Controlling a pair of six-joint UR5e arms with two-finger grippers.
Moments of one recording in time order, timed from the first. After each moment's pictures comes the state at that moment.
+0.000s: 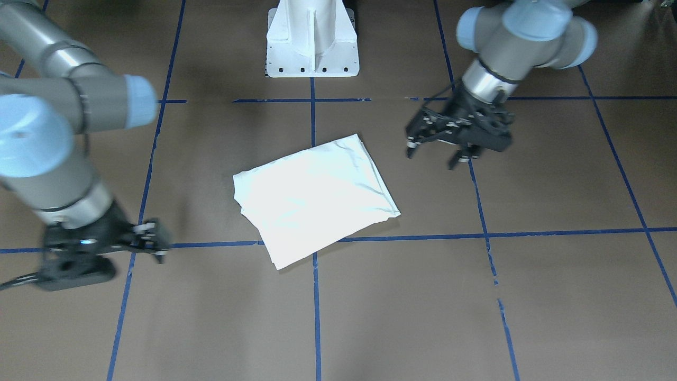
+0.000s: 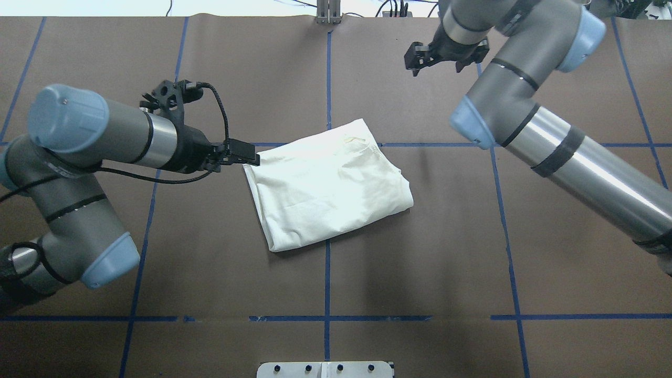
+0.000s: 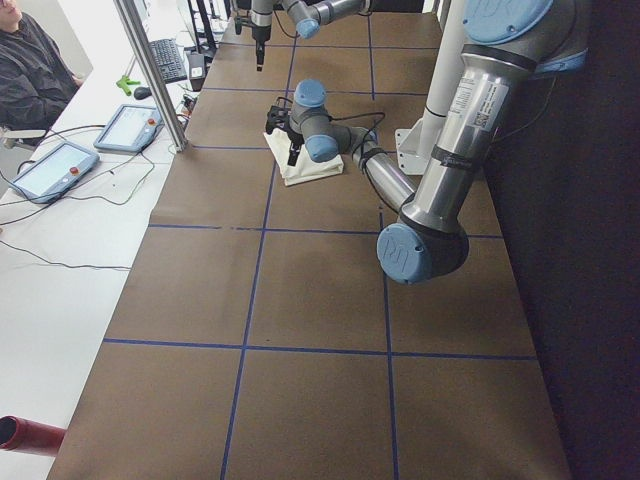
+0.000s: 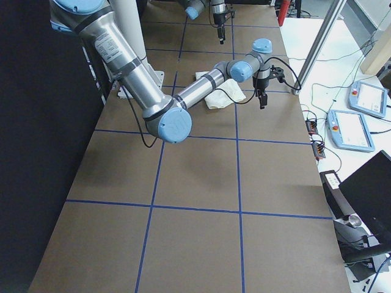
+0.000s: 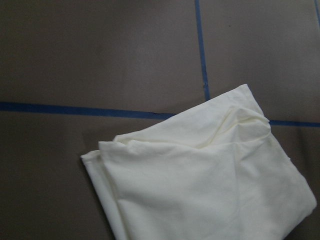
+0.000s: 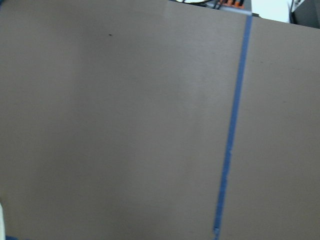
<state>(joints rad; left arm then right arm) -0.88 -1.92 -1.90 -1.86 -2.04 -0.84 1.08 -0.96 1.51 -1.57 2.09 0.52</state>
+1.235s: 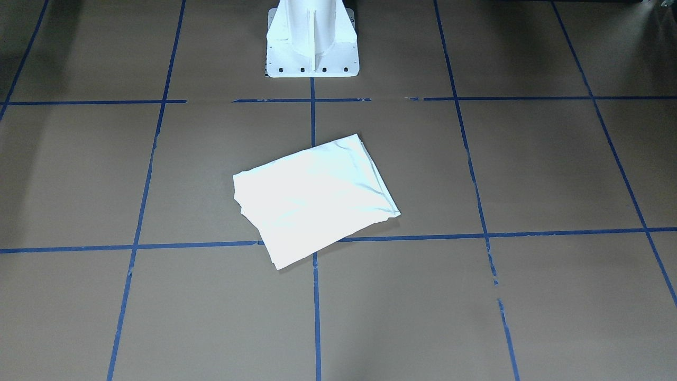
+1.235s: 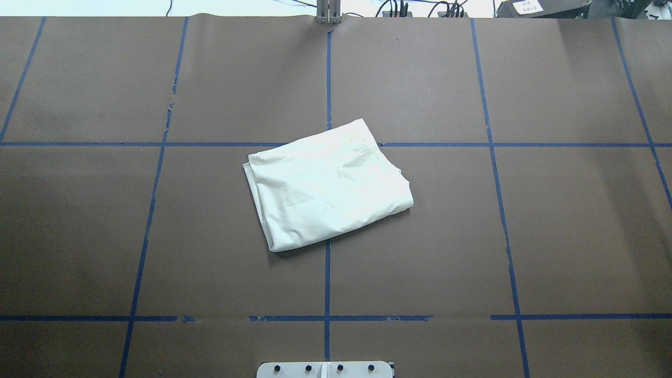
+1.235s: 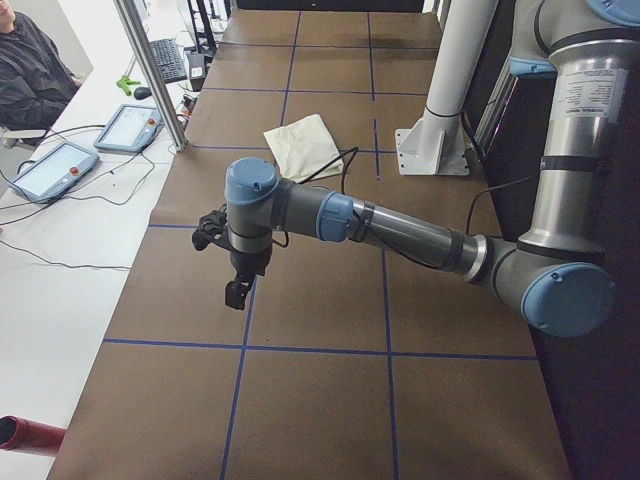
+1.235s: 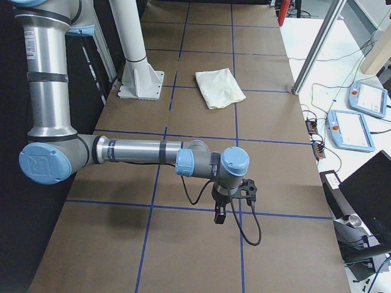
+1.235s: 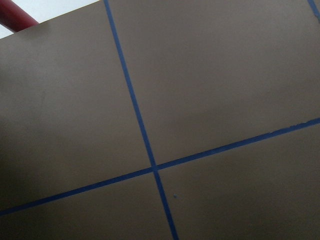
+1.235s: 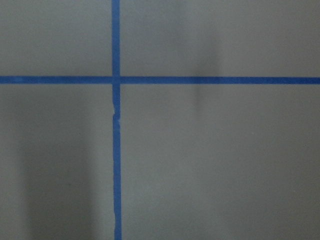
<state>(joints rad) -1.62 -1.61 -1.79 -1.48 -2.27 0.25 1.57 -1.60 1.57 -1.61 2.25 -0.03</state>
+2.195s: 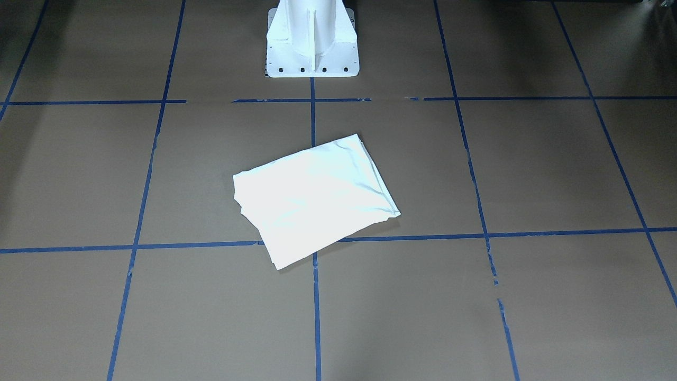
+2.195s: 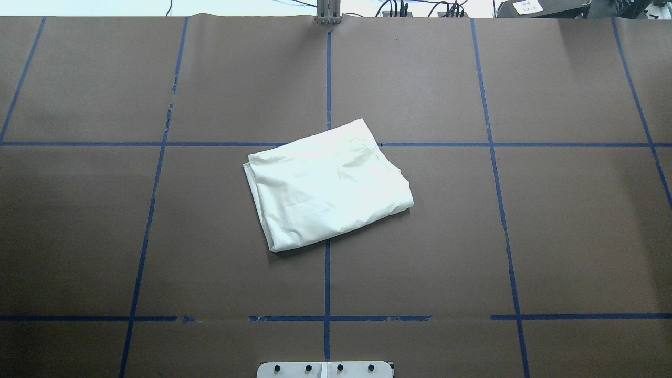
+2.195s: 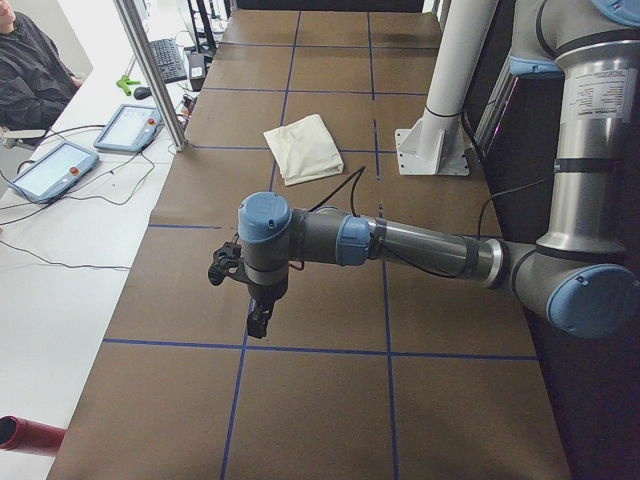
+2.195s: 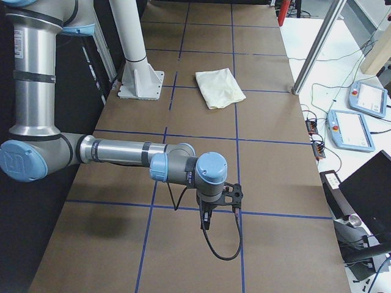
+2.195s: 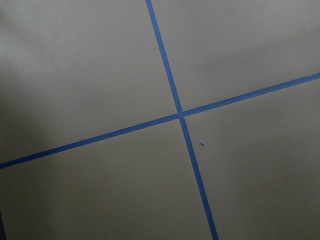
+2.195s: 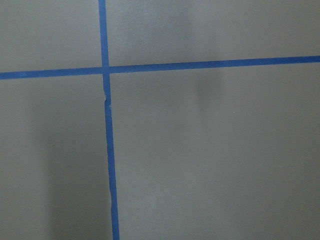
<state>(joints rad) -1.63 -1.56 -1.77 -1.46 -2.30 0.22 1.66 -1.67 1.66 -1.64 2.29 -0.04</state>
